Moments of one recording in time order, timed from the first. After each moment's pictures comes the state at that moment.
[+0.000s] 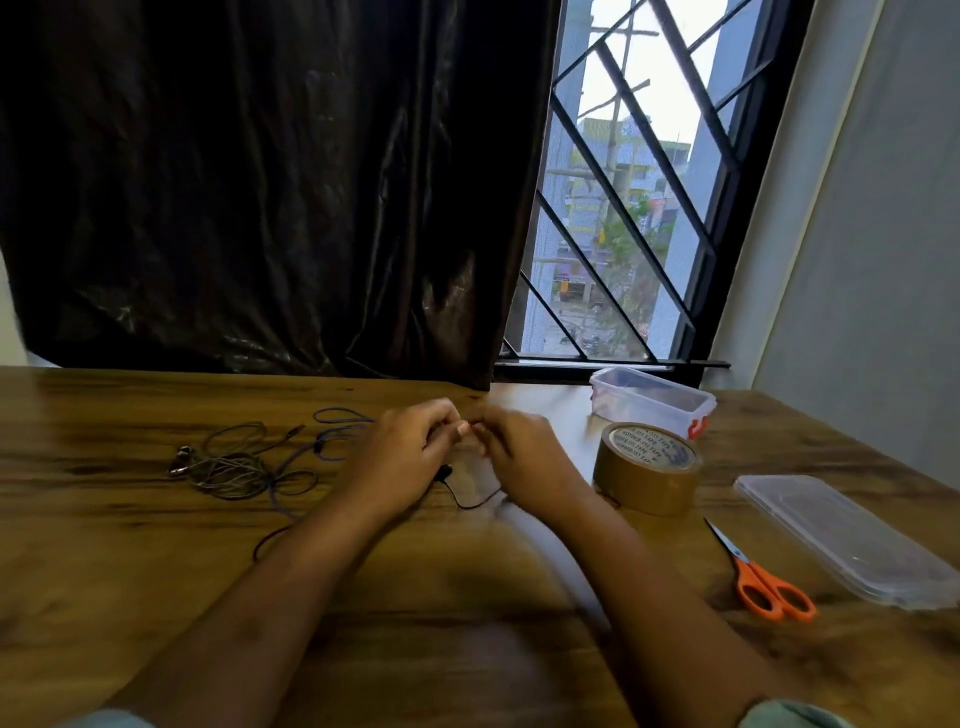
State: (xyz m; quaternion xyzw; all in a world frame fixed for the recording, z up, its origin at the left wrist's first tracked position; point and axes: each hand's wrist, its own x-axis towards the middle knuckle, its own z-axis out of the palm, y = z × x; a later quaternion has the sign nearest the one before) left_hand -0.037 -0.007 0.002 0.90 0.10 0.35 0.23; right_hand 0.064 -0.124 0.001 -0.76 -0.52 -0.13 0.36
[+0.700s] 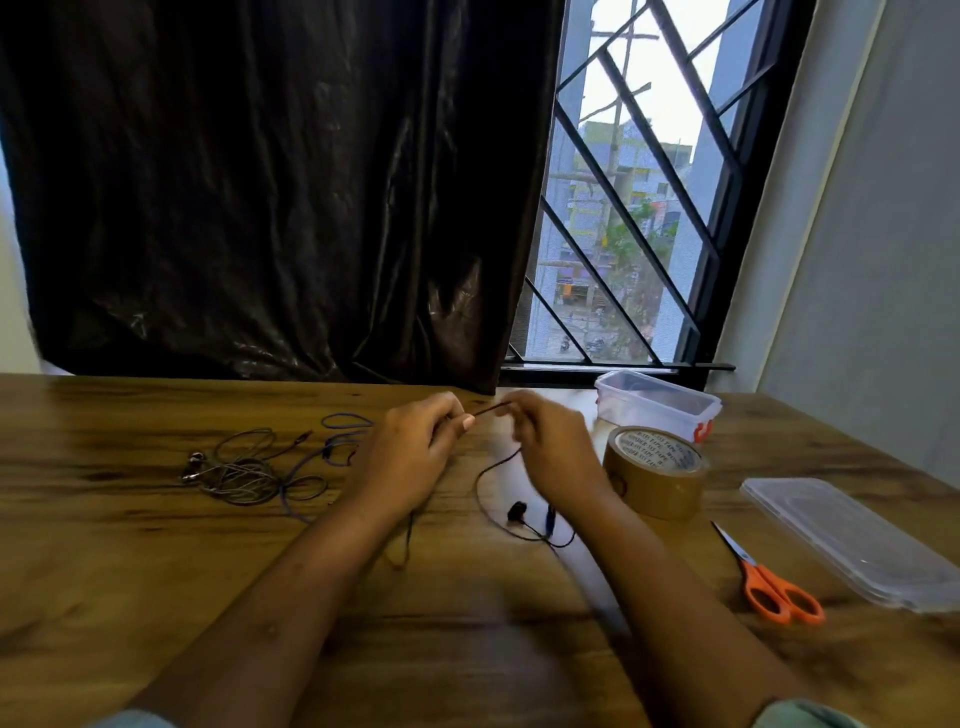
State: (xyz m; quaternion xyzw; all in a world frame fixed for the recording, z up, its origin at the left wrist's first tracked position) left_hand -0.034 -0.005 0.004 0.89 0.09 0.39 0.23; right_hand 0.080 -0.131 0.004 -0.78 -0.44 -0.18 0.42
